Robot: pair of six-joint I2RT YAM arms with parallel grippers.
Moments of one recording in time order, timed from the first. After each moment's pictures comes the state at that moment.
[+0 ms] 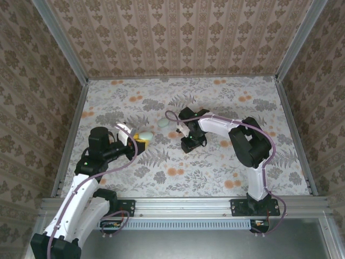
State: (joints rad) left arm -0.28 0.69 0.56 -0.34 0.70 0.06; right arm 0.62 2.01 1.39 -0.87 -0.19 0.02
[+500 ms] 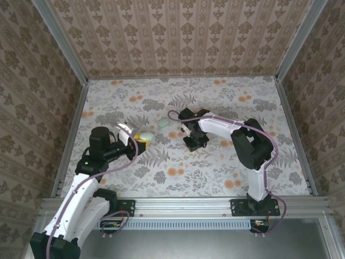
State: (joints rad) left arm -0.29 0.70 0.56 -0.33 0.69 0.06; right arm 0.63 1.96 1.39 -0.94 -0.06 0.20
